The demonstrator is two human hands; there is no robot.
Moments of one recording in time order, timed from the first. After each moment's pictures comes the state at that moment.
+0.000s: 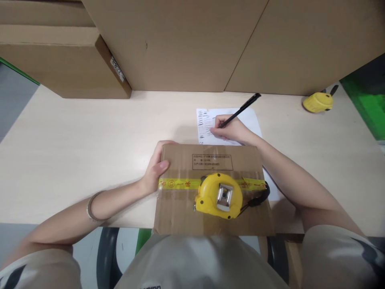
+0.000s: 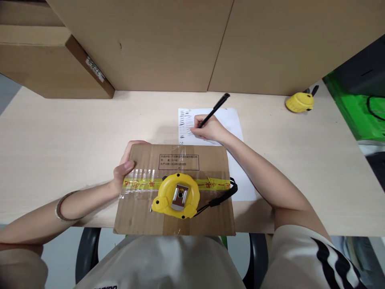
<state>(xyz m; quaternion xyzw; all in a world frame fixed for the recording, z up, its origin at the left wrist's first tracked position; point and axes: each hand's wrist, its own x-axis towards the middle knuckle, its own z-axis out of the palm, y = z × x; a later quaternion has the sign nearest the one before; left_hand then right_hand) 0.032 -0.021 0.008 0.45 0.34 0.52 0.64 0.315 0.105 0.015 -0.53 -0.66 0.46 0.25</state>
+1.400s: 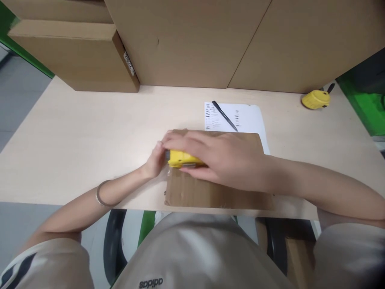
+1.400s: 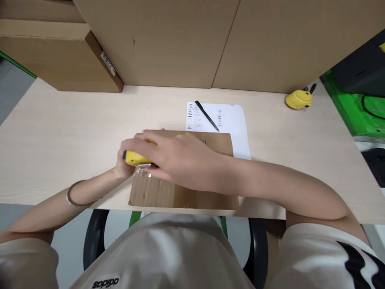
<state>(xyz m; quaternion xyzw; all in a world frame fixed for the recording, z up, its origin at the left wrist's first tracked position) 0.014 -0.015 0.005 0.56 0.31 0.49 0.59 0.234 -0.016 0.136 -0.29 -0.92 0.25 0.11</state>
